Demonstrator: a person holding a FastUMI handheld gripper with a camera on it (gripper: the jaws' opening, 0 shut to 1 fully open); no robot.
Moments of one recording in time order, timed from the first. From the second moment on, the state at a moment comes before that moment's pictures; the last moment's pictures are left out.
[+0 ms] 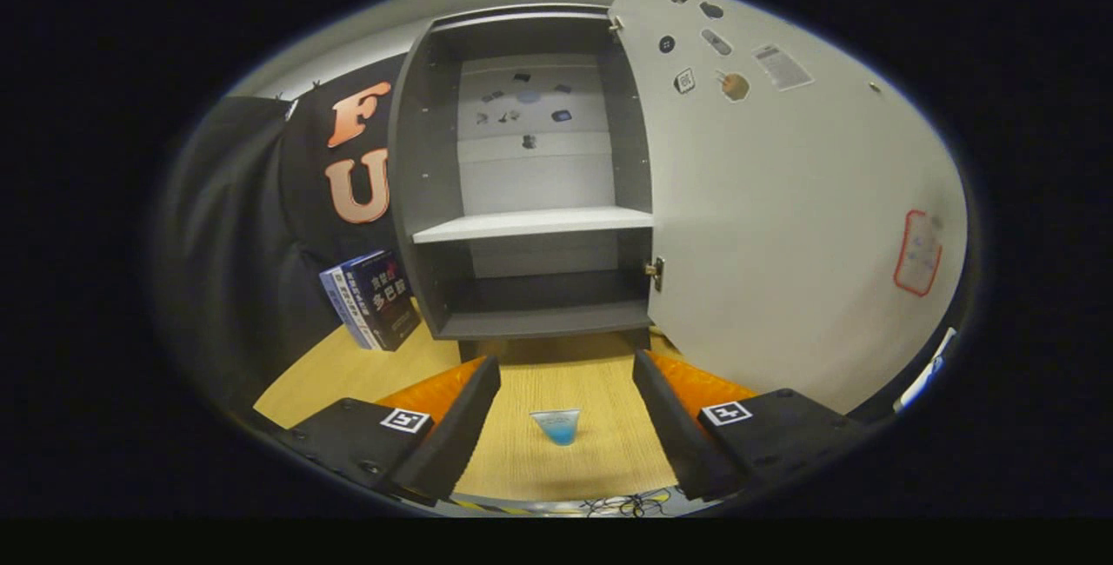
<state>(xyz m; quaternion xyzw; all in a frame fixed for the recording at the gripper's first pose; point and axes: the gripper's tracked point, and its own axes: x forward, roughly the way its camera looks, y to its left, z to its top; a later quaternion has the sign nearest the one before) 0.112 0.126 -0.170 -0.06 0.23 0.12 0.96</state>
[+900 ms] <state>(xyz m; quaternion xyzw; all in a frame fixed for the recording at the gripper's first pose) 0.092 0.110 -0.240 -0.10 0.35 0.11 0.92</state>
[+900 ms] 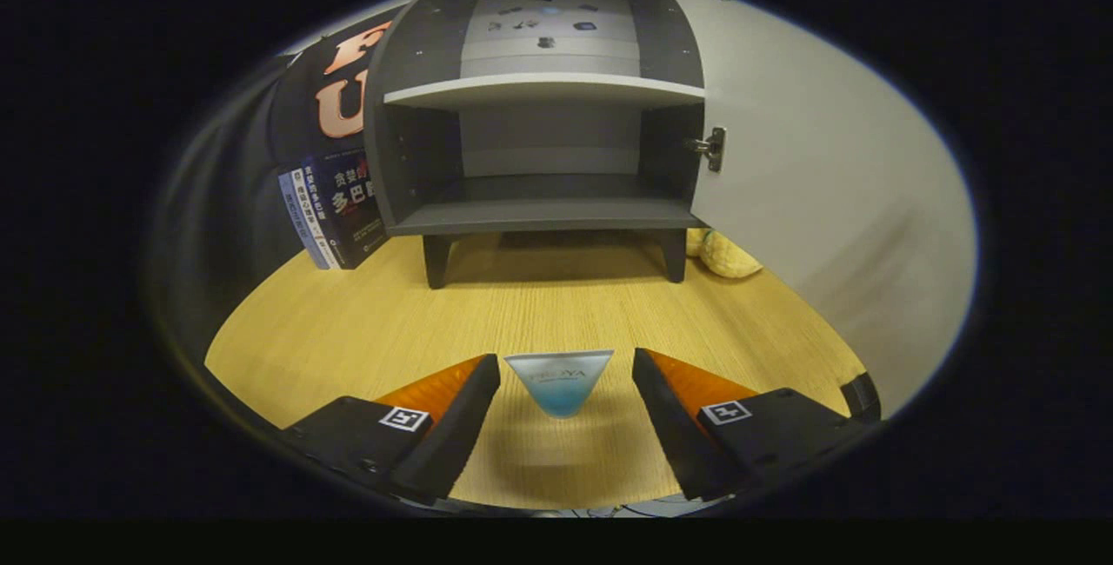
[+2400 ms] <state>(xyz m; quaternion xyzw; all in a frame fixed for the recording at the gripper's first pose) 0.121 0.163 -0.125 -0.06 0.27 0.13 0.95</state>
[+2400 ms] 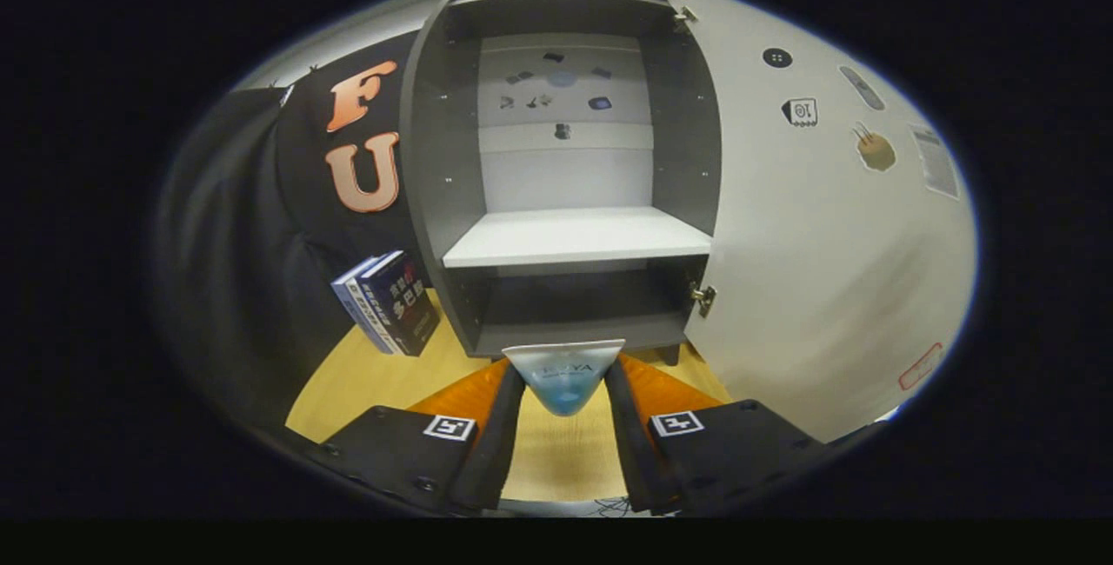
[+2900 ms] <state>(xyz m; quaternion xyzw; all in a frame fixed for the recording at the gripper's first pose) 0.155 0.180 -0.083 -0.07 0.23 0.14 0.96</state>
